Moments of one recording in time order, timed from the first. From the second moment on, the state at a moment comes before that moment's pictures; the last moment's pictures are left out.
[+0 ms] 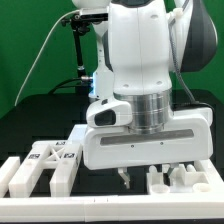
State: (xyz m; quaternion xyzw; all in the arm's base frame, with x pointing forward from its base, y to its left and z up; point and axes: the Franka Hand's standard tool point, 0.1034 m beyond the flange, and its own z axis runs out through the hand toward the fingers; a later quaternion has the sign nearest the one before) arm 0.621 0.039 0.018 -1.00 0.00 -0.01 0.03
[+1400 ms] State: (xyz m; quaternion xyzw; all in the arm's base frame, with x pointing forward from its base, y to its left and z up) arm 0.564 0.057 0.069 -0.99 0.01 0.15 0.04
